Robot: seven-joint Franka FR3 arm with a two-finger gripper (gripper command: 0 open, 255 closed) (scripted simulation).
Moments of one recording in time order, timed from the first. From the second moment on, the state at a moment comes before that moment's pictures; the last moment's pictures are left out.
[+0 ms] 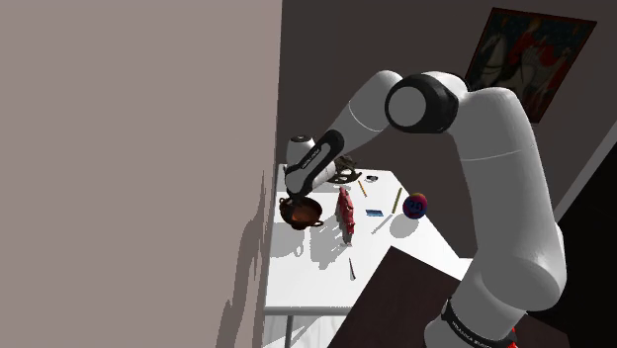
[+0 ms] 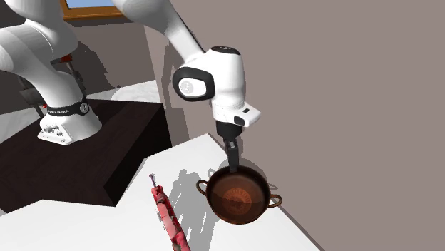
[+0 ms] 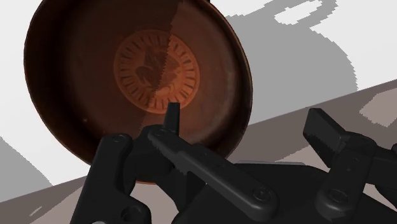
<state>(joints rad) -0.11 0.58 -0.08 -1.98 -0.11 2.65 -0.29</state>
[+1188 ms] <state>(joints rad) -0.11 0.69 -0.08 -1.93 -0.11 2.72 -0.29</state>
